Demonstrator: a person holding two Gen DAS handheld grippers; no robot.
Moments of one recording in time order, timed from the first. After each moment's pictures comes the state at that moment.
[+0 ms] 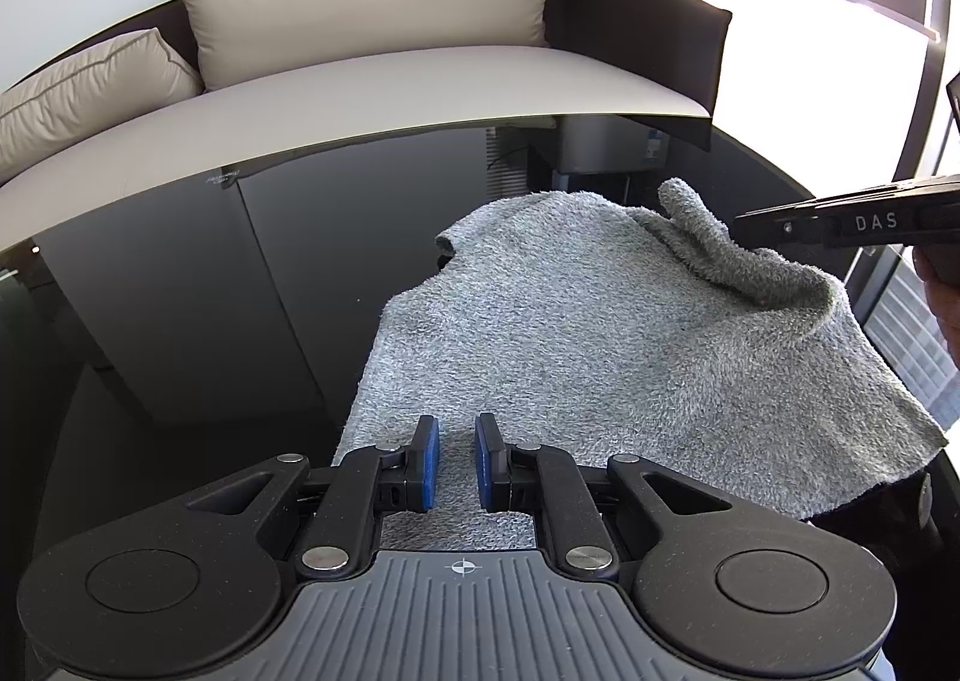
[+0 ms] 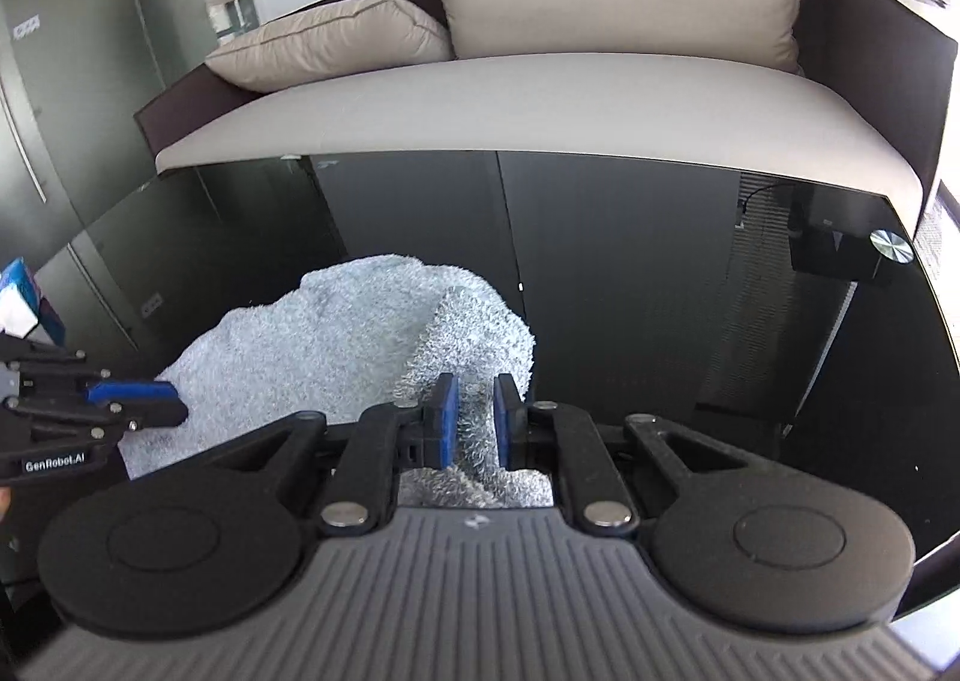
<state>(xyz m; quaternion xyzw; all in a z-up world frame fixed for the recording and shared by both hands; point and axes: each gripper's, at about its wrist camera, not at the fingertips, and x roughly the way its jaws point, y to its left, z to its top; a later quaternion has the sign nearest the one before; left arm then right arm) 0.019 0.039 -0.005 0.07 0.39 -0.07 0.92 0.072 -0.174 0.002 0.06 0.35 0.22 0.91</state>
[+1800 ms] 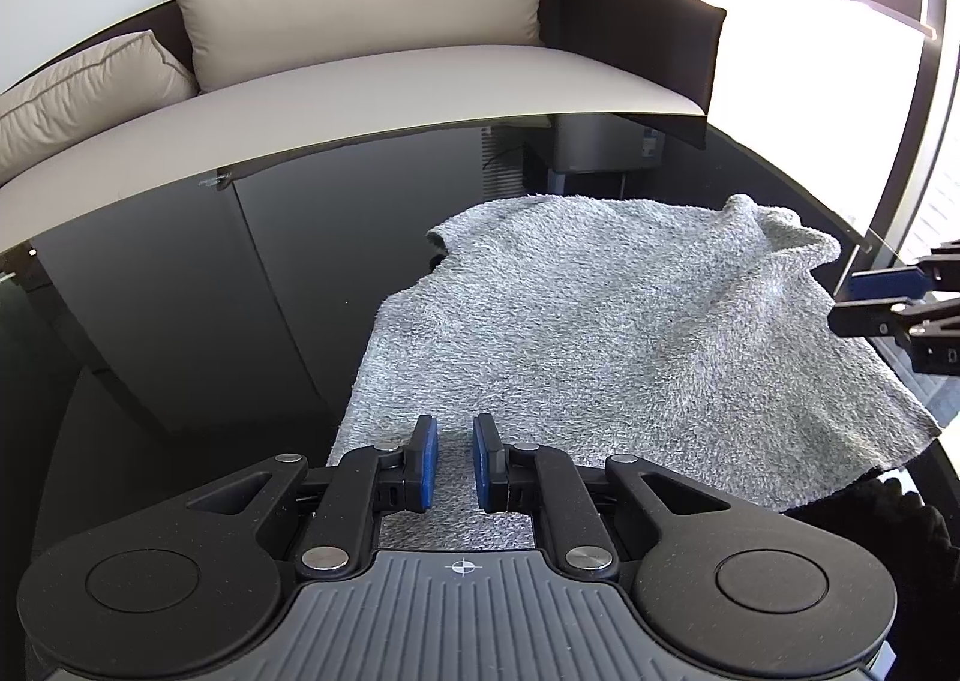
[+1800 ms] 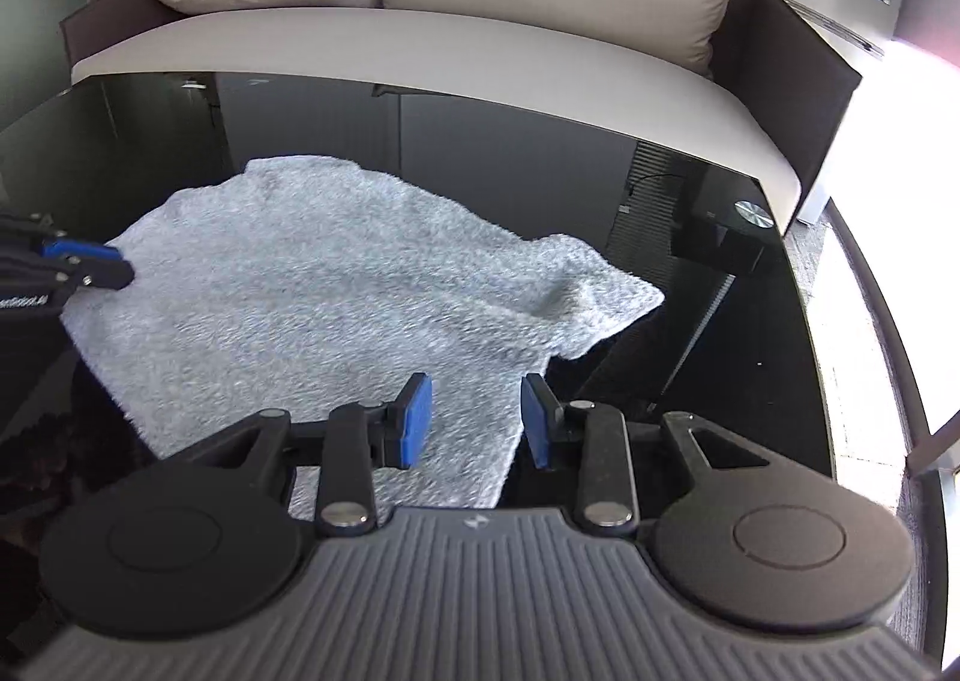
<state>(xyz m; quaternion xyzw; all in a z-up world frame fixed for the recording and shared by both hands) 0.012 0.038 -0.002 0.06 0.39 -0.08 0.92 -0.015 -0.154 0.010 -0.06 0.38 0.15 0.91</state>
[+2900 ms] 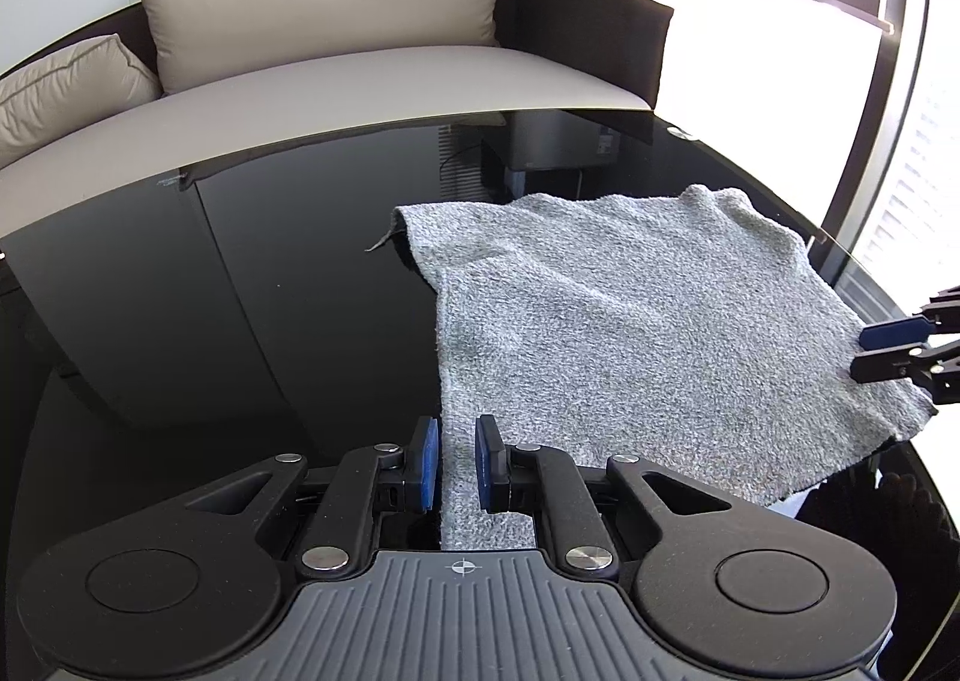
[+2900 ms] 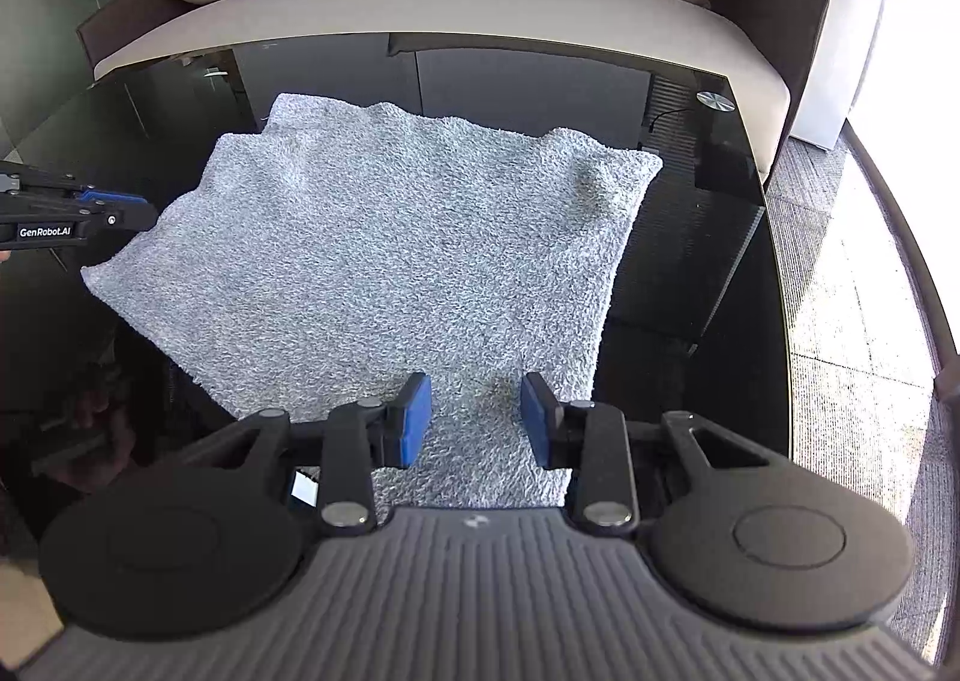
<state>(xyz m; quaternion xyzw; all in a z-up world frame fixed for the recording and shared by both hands) -0.014 0.022 0.001 0.07 0.40 -0.12 0.91 -0.049 -0.197 0.009 -0.03 0.42 0.16 0.89</state>
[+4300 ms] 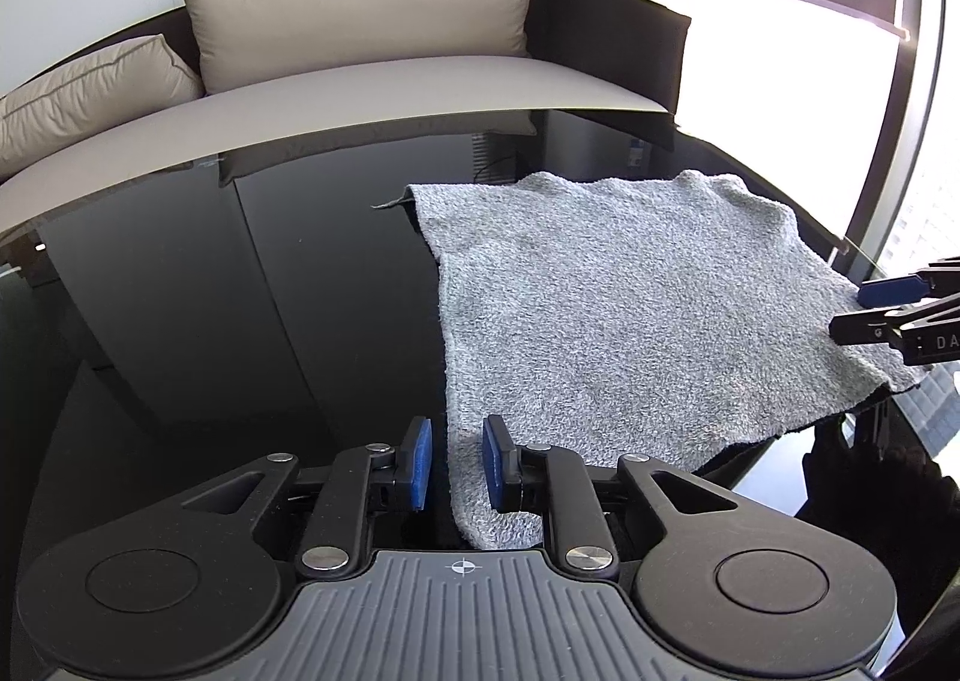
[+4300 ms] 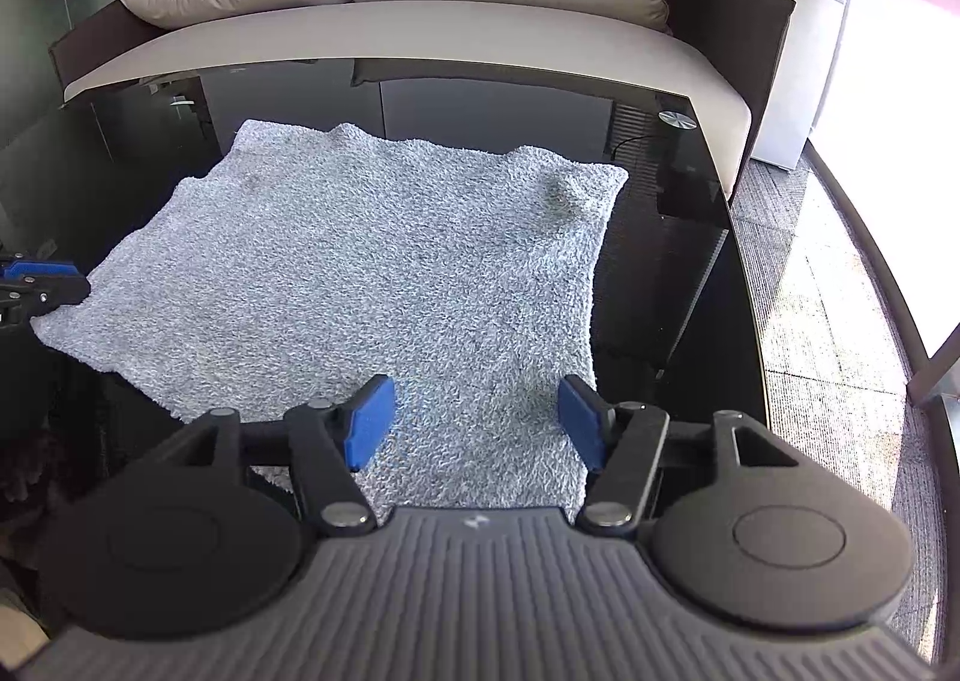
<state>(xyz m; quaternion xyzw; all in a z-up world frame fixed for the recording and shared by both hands) -0.056 0.010 -0.004 0.05 0.38 -0.07 0.92 -0.057 -0.184 -0.001 -0.03 0.39 0.11 0.91</state>
